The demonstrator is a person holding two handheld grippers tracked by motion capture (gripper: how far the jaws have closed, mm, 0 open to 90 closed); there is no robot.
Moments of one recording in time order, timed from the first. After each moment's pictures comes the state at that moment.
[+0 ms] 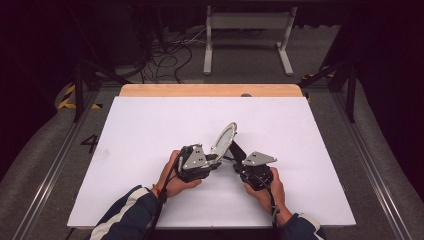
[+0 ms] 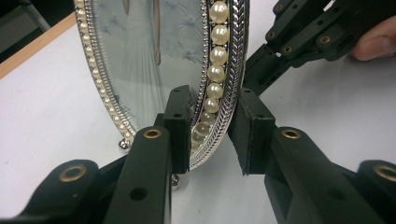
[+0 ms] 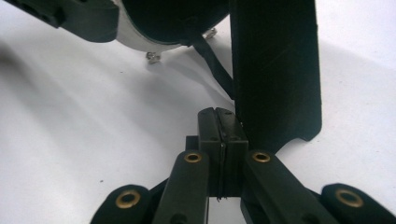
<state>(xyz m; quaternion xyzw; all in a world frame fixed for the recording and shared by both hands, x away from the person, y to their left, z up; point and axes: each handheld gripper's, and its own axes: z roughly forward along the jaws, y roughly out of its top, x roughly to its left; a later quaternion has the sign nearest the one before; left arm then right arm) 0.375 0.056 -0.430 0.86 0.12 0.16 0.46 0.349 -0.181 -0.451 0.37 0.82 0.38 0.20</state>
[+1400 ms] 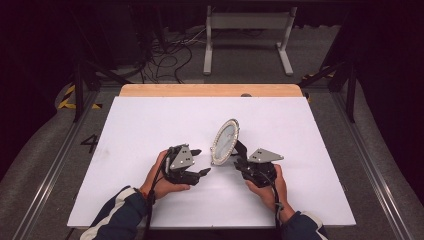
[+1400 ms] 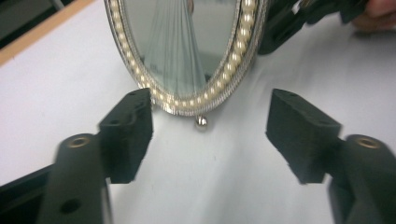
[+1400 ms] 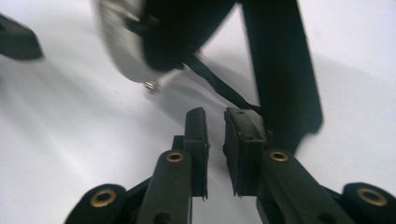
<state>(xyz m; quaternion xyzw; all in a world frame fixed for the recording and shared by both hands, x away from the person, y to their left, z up) 0.366 0.094 -0.430 0.87 0.16 0.17 0.44 0.352 -0.189 -0.444 0.36 0.81 0.42 0.20</state>
